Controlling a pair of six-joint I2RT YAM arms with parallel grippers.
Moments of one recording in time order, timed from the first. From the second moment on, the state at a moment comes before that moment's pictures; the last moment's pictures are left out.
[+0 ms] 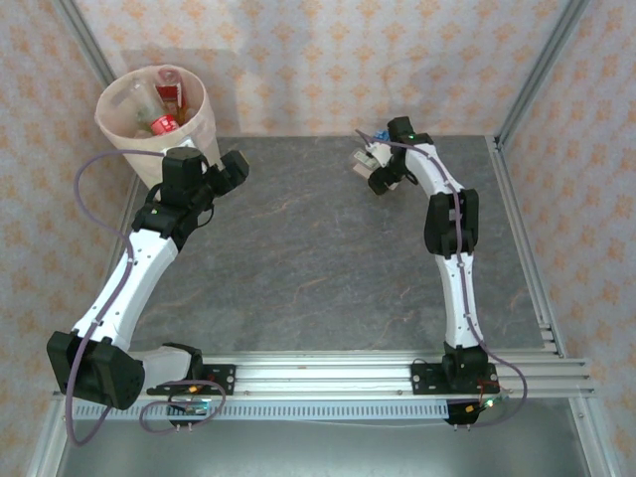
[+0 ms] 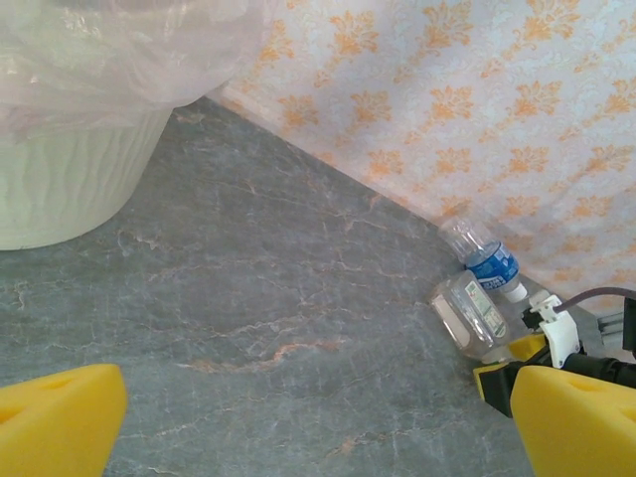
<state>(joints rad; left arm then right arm) -0.15 1.22 1.17 -0.44 -0.06 -0.67 0.18 2.54 2.32 -0.97 -0.08 -0.56</state>
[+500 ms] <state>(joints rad) -0.15 1.22 1.16 -0.44 -0.08 -0.67 0.18 2.48 2.20 -0.97 -0.12 -0.58</state>
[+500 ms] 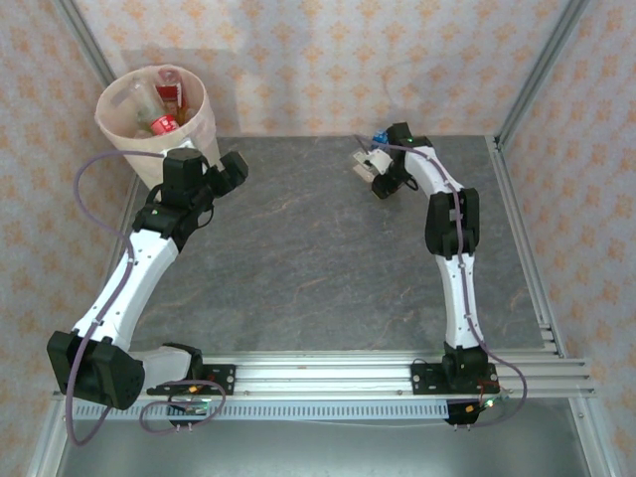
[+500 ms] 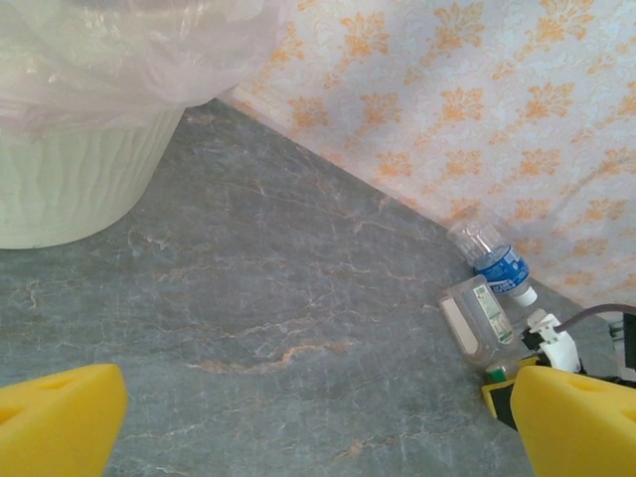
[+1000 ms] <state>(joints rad) -0.15 1.31 1.15 -0.41 0.00 -0.70 0.25 1.89 1.40 -0.56 -0.19 -0.32</state>
